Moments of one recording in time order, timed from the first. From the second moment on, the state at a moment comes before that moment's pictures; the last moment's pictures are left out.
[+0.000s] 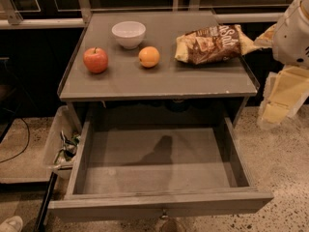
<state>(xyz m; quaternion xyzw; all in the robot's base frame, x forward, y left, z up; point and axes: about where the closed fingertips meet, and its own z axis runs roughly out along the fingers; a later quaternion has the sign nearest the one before) 0.438 -0.216 0.979 -0.60 0.78 -0.04 0.16</state>
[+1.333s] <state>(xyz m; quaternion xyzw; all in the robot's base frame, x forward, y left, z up) 0.542 -0.170 0.973 -0.66 0.71 -0.03 0.24</state>
